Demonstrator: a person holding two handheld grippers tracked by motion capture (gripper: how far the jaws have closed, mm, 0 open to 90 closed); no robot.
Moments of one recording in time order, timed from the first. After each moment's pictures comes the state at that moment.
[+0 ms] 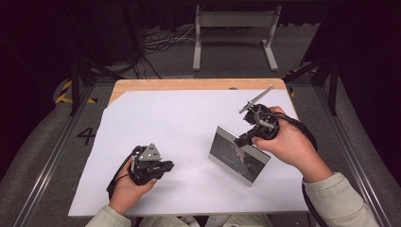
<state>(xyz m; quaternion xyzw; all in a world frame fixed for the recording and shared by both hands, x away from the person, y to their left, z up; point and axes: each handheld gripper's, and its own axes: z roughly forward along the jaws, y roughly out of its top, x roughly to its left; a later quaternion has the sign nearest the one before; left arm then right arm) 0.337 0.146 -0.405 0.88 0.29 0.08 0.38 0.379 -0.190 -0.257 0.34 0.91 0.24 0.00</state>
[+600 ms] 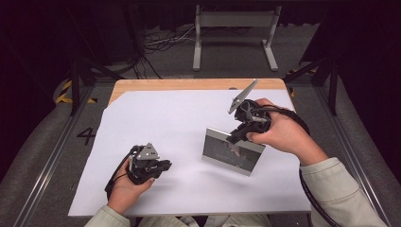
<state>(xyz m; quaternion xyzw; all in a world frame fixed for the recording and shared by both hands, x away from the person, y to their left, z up) 0.338 0.152 -0.408 0.87 0.30 0.09 0.37 0.396 -0.170 -0.250 0.19 0.95 0.23 0.00</state>
